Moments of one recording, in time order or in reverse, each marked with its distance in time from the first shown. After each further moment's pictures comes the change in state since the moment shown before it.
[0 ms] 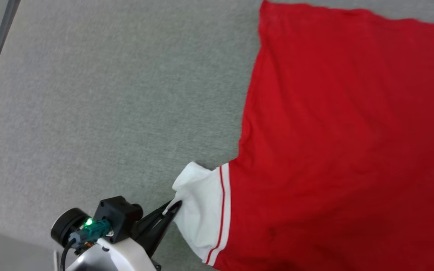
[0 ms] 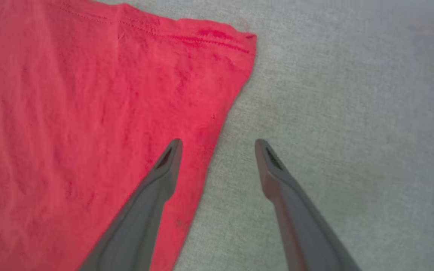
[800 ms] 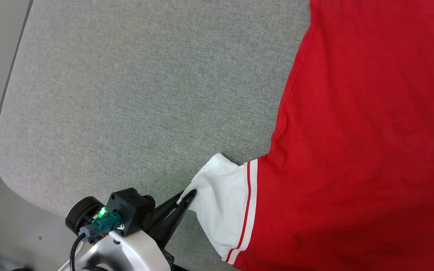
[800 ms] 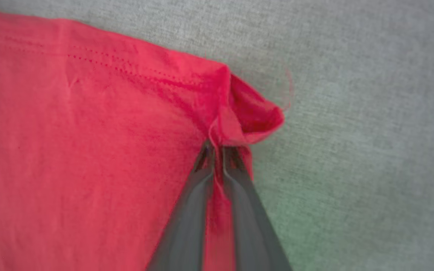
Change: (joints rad) left arm -0.069 -0.065 -0.033 0.019 0.019 -0.028 -0.026; right arm -0.119 0.100 -0.165 0.026 -0.291 0.000 0.221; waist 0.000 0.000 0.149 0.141
